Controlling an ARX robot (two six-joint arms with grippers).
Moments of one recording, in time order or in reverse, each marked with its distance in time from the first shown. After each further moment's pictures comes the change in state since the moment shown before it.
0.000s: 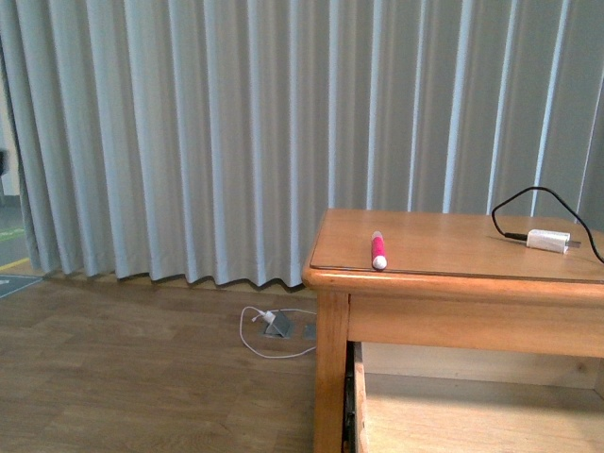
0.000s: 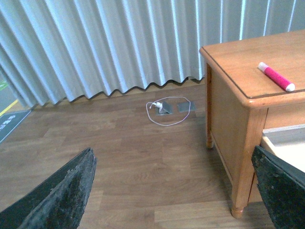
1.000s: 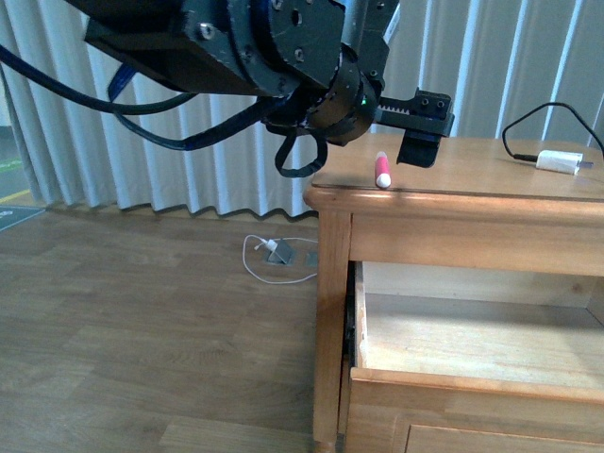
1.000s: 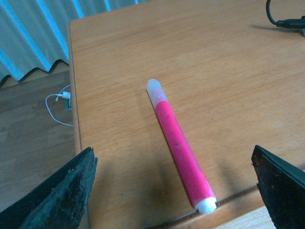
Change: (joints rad) left arm -0.257 1.295 1.207 -0.153 0.006 -0.100; right arm 0.000 0.000 0.000 0.000 0.000 0.000
